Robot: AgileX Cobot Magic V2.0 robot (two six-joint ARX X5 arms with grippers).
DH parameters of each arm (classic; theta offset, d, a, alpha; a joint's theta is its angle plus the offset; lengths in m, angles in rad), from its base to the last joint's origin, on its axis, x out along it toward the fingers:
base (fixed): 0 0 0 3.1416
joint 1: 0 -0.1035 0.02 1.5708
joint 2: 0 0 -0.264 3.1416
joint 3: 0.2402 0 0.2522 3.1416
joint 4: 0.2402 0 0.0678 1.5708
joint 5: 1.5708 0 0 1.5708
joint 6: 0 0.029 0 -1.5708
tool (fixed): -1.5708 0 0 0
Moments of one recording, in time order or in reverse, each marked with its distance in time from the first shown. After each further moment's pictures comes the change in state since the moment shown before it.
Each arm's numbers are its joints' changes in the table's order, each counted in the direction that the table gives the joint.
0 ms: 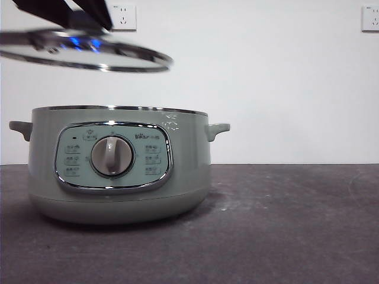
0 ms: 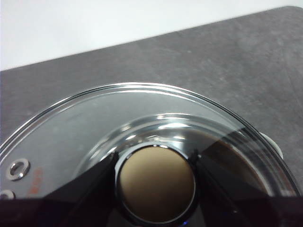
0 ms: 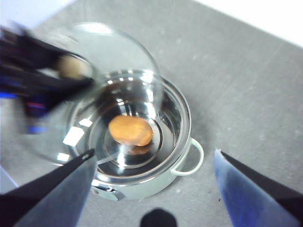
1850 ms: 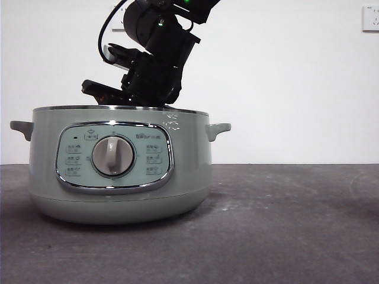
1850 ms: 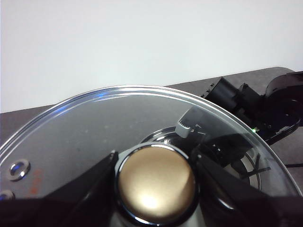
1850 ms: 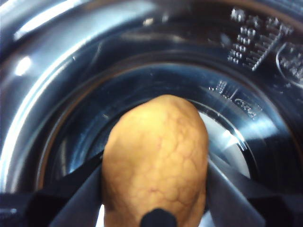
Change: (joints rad) left arm 0.000 -0.644 0.000 0.431 0.073 0.001; right arm -0.034 0.760 -0.006 -0.423 0.156 0.030
